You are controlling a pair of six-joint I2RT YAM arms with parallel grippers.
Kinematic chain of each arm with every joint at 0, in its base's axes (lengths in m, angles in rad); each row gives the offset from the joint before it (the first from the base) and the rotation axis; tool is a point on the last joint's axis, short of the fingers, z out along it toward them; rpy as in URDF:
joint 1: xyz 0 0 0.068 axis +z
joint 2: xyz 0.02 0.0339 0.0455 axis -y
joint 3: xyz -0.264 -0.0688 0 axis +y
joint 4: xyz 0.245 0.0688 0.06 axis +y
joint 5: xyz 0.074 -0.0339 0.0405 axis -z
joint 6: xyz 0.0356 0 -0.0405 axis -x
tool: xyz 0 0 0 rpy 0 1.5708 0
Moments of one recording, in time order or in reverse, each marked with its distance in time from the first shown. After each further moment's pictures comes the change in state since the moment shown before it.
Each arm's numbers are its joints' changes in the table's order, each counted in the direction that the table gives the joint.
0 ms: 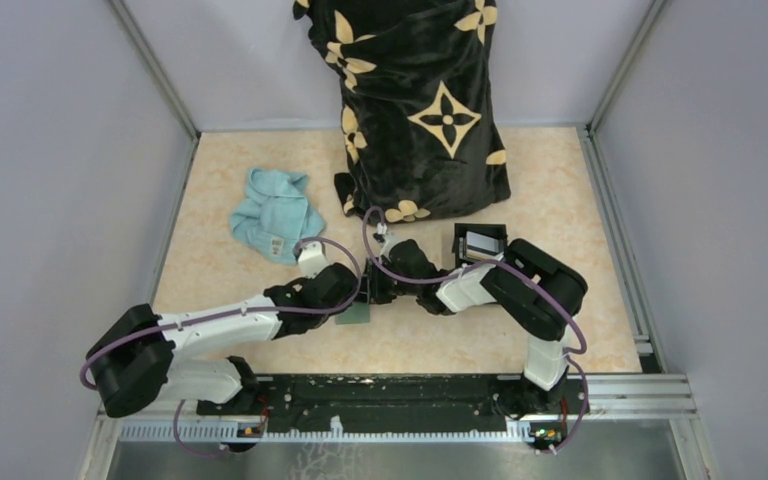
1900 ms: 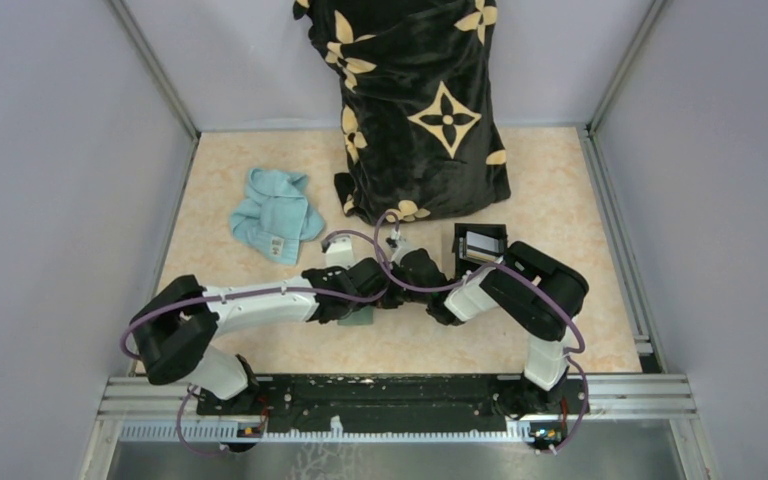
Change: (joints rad) left arm -0.066 -0.263 -0.243 0.206 -0.028 -0.008; right arm -0.004 0.004 0.121 -0.175 0.047 -0.076
